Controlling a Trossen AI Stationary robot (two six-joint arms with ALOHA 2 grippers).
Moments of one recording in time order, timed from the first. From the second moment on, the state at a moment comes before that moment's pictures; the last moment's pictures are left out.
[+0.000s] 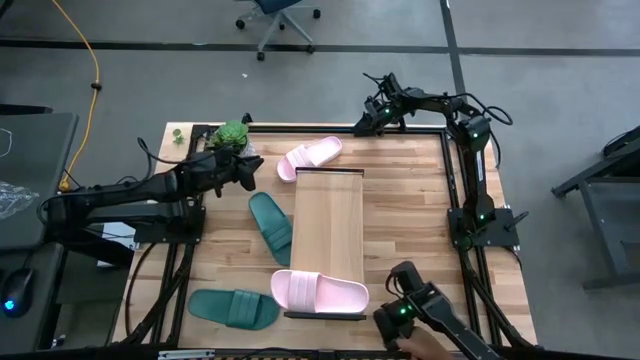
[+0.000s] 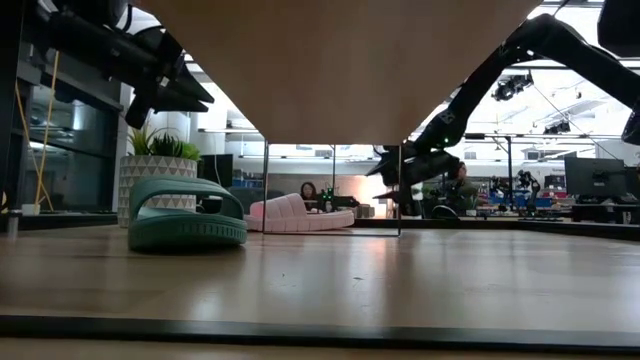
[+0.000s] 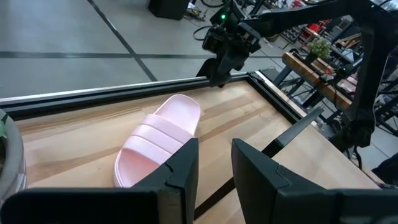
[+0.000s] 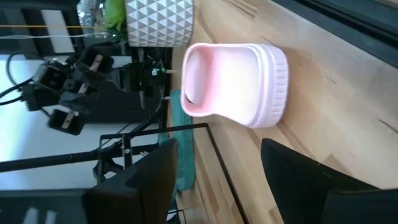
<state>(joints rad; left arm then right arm) 0.46 0.68 0.38 0.00 -0.27 -0.58 -1.05 2.22 1.51 -0.47 -1.24 0.31</state>
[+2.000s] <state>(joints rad) 0.62 1.44 0.53 0.34 -0.03 -1.16 -1.09 2.21 1.63 -0.48 -1.32 0.31</state>
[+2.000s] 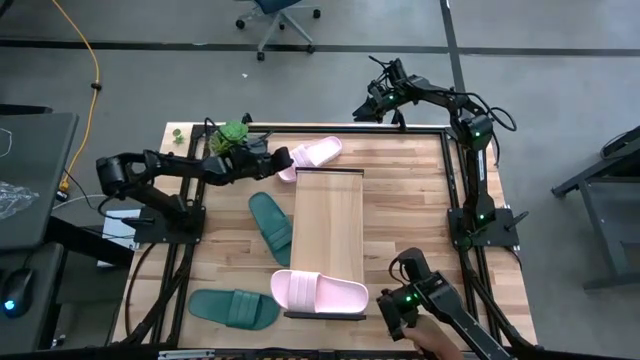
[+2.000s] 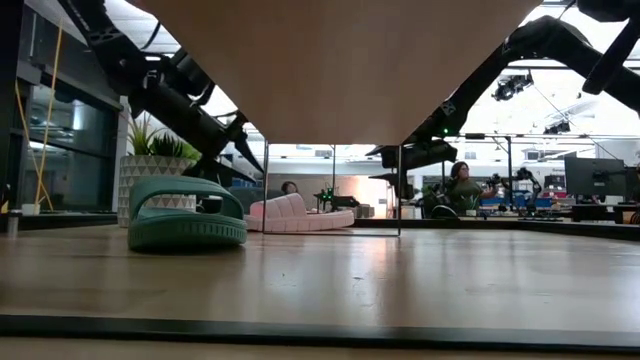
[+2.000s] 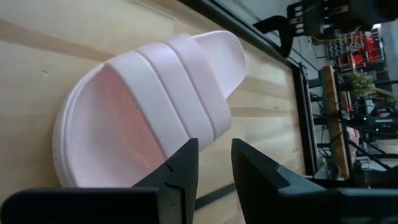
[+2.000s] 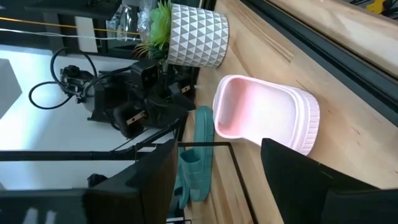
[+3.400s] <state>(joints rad) 0.62 1.44 0.53 0.24 -0.13 -1.31 -1.09 2.21 1.63 -0.45 -1.32 0.30</state>
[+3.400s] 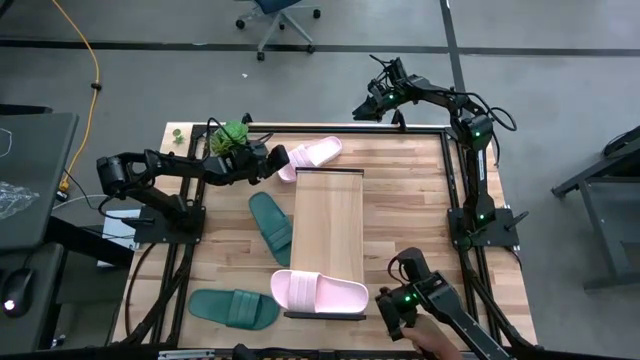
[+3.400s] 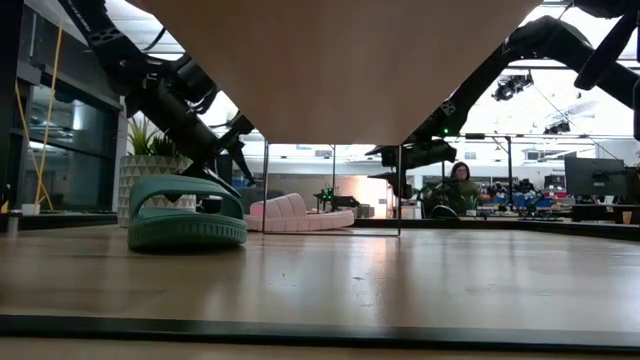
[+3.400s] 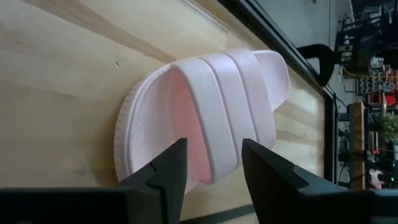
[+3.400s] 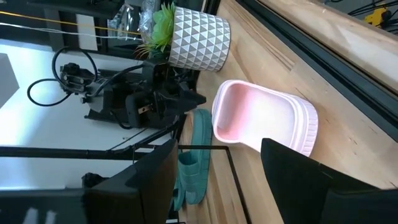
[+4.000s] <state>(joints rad) 0.62 1.58 0.66 0.17 -0.09 -1.29 -1.09 2.21 1.63 -0.46 -1.32 0.31</state>
